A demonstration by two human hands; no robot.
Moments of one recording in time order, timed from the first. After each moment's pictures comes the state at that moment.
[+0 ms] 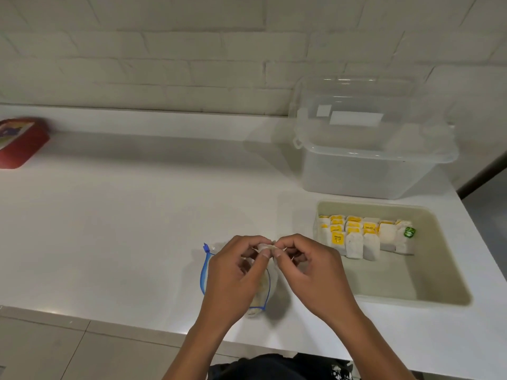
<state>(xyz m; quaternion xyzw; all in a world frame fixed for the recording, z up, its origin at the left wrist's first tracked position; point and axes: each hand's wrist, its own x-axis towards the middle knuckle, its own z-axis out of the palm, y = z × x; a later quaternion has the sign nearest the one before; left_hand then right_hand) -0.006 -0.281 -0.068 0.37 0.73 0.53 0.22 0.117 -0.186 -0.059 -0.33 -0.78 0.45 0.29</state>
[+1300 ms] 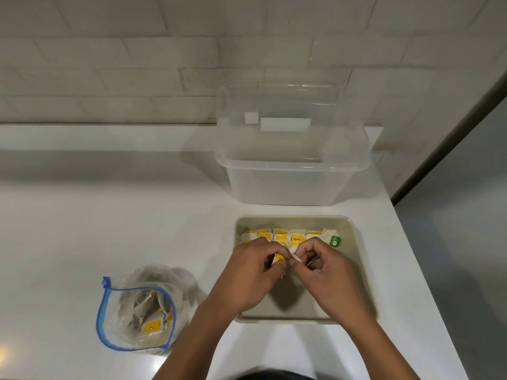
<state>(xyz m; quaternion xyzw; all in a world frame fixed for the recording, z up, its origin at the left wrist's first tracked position) 0.092 -0.125 -0.083 0.56 0.70 0.36 0.27 0.250 -0.056 -0.083 -0.44 -0.70 0.50 0.28</state>
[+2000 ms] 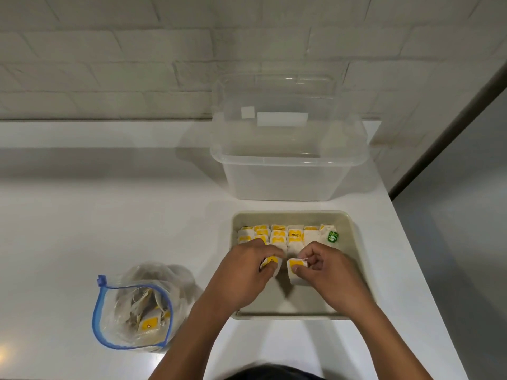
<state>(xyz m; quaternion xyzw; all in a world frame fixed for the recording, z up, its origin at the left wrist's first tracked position) 0.084 -0.124 -0.102 0.61 0.71 0.25 0.24 0.264 -0.036 -0.107 -0.49 -0.73 0.46 0.16</state>
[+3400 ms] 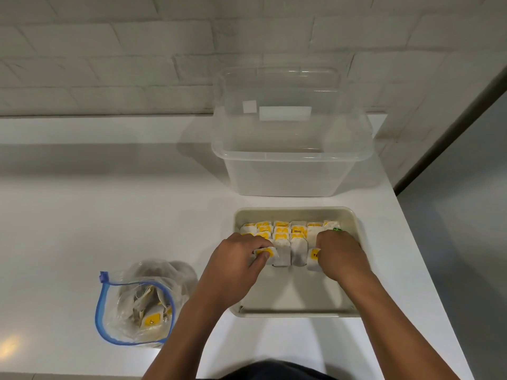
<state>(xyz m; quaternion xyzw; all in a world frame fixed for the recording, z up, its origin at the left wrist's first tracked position) 0.072 -0.135 -0.105 0.57 0.75 0.28 0.19 0.247 0.003 -0.115 -0.55 -0.81 0.14 -0.14</state>
